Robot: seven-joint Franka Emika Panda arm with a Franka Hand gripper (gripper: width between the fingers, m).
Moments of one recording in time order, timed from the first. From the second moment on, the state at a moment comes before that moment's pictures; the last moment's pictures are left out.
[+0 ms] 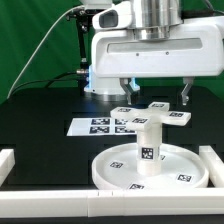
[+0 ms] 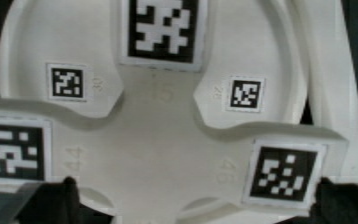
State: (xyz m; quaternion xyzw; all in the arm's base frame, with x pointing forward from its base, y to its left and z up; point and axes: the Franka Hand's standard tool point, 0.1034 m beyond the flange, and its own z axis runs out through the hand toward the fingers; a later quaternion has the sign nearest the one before) arm 0.569 0.048 0.127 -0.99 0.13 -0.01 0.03
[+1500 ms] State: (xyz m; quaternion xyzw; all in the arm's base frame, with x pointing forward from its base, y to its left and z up) arm 0.561 0.042 0.098 -0.99 -0.12 0.00 0.01
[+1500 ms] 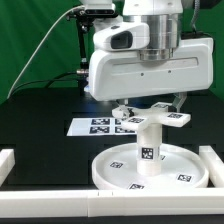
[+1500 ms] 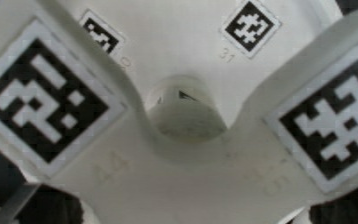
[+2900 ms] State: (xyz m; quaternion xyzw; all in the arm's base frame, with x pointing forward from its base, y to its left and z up) arm 0.562 0.040 0.097 -0.94 0.34 -0.04 0.03
